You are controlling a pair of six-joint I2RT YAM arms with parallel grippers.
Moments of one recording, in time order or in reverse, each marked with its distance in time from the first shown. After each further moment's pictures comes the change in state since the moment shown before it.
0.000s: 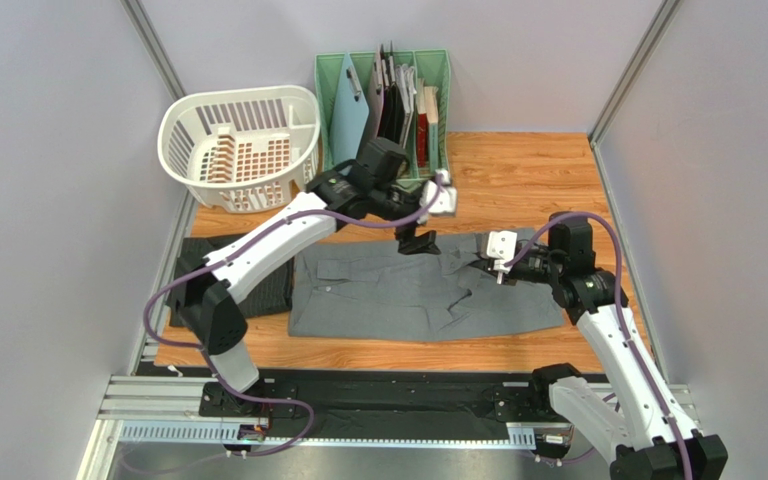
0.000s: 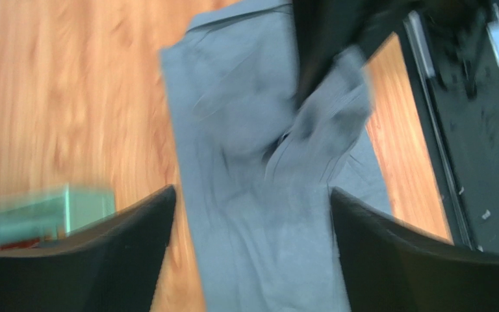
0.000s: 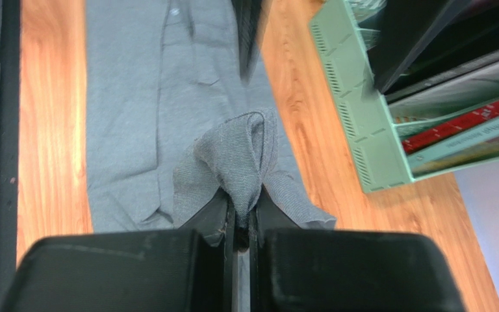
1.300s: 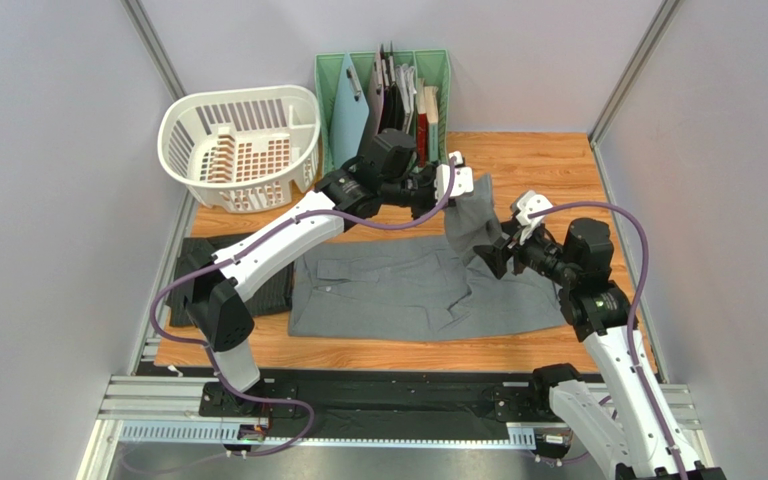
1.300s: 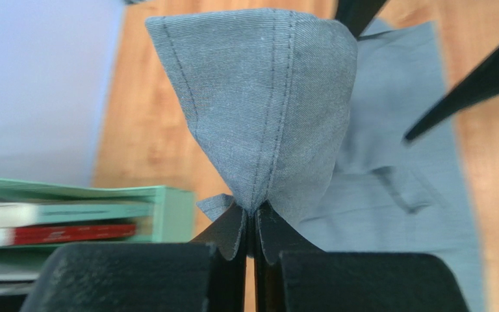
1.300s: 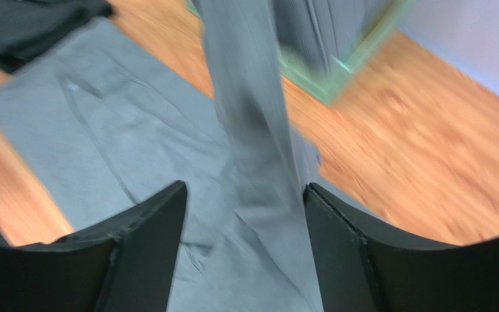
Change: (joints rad) left arm -0.011 0.001 0.010 0.223 -0.228 -0.130; right arm -0.012 -0.140 -0.036 0.237 0.373 0.710
